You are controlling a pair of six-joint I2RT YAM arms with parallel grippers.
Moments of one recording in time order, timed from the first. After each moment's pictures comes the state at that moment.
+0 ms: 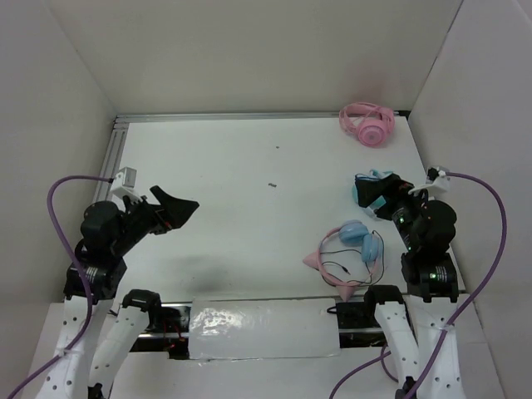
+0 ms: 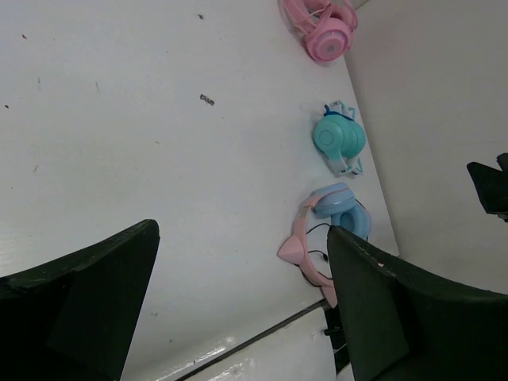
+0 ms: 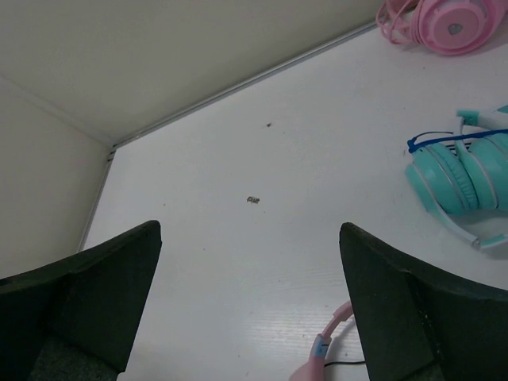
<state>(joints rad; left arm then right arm) -0.14 0.54 0.82 -0.55 0.35 -0.66 -0.04 0.49 0.82 -0.45 -0.18 0.55</state>
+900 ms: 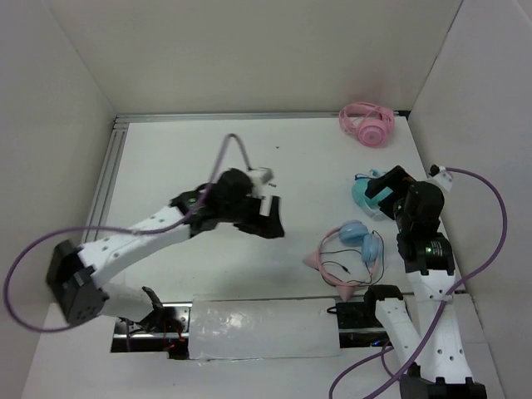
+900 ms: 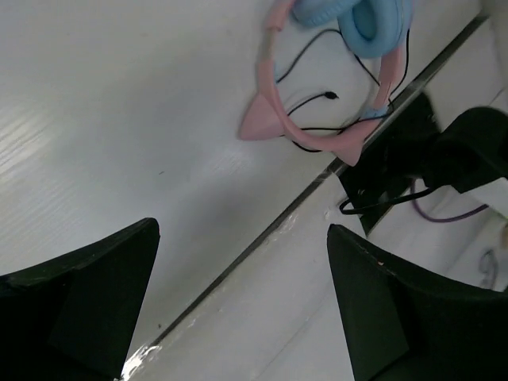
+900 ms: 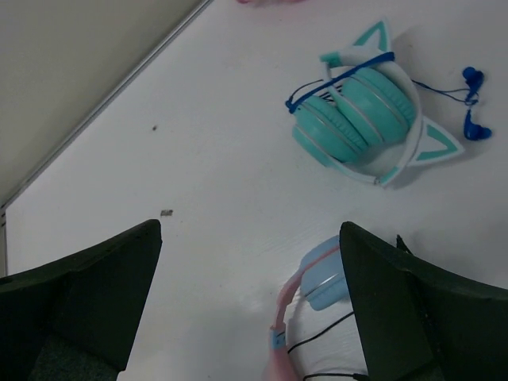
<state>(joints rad) -0.77 1.27 1.07 -0.49 0.25 -0.57 -0.04 0.64 0.85 -0.58 0.11 0.63</state>
